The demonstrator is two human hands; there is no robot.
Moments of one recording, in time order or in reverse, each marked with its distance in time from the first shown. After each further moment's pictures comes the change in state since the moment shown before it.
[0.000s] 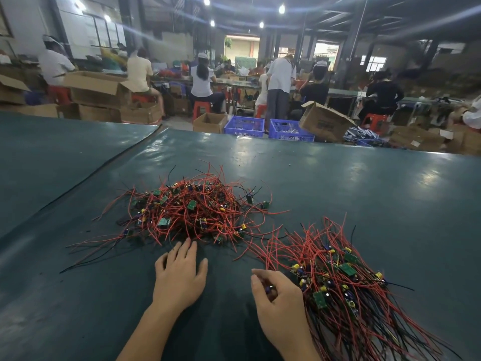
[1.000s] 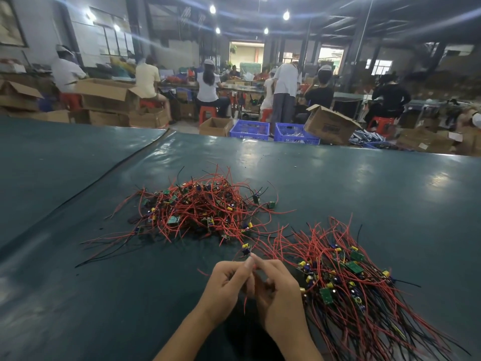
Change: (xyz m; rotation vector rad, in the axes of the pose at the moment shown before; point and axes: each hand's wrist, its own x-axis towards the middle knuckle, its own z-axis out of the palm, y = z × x) left_hand -0.044 0.059 -0.013 -1.267 -0.129 0.495; right_hand 0.000 0.005 0.012 -0.051 -0.022 -0.254
